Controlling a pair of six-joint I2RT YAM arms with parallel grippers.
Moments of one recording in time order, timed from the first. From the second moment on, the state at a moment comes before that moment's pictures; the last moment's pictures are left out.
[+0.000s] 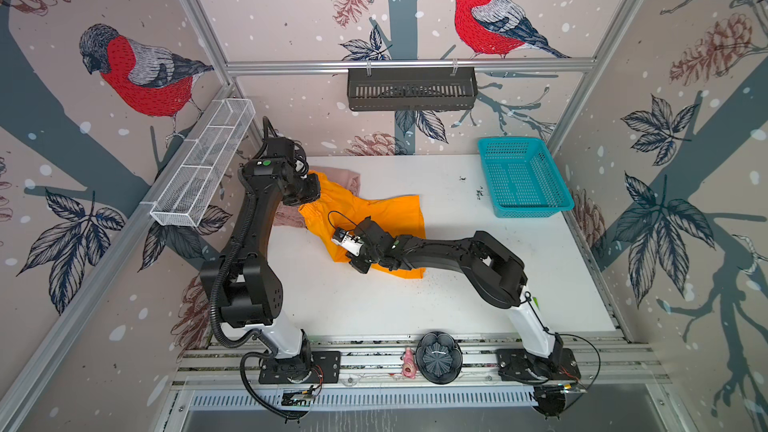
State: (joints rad) left arm 0.06 1.66 1.66 -1.10 0.27 -0.15; right arm 1.07 2.27 1.59 -0.05 -0.14 -0.16
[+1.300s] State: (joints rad) left arm -0.26 1.74 1.72 -1.07 0.14 -0.35; right arm 1.05 1.70 0.70 0.15 0.04 0.04
